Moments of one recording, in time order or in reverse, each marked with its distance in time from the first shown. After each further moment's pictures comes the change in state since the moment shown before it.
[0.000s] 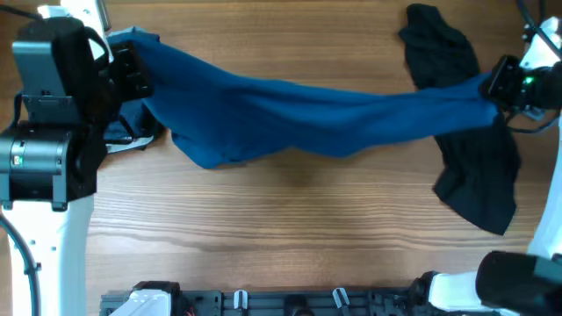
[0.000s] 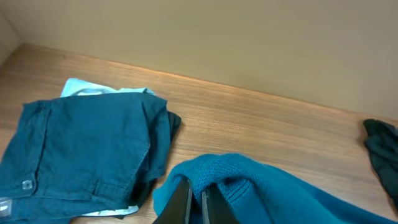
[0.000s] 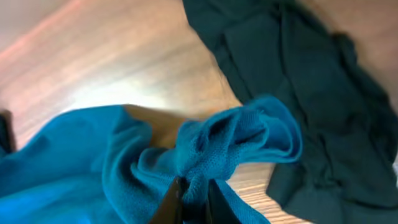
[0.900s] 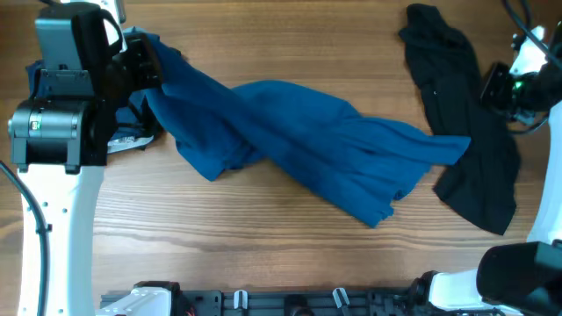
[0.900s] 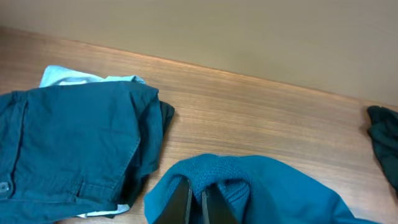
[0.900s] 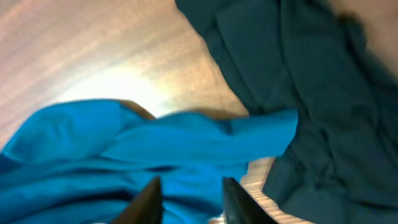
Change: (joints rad) left arm 0.000 0.087 0.000 0.019 0.029 0.002; right arm 0.000 0.015 -0.111 0.047 0.012 -0.008
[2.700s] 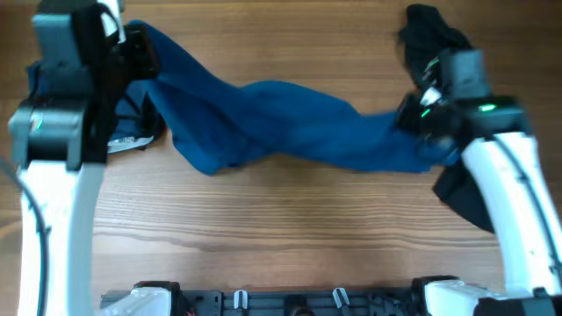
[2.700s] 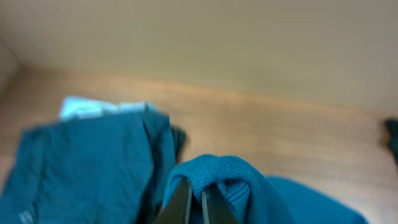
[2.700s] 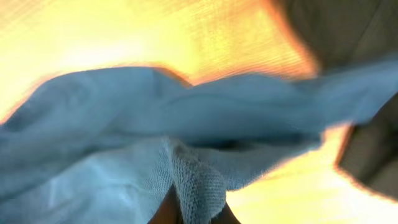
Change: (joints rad) left arm 0.001 -0.015 0.000 0.095 -0.051 0.085; right arm 0.409 -0.193 -0.263 0.183 0.217 0.356
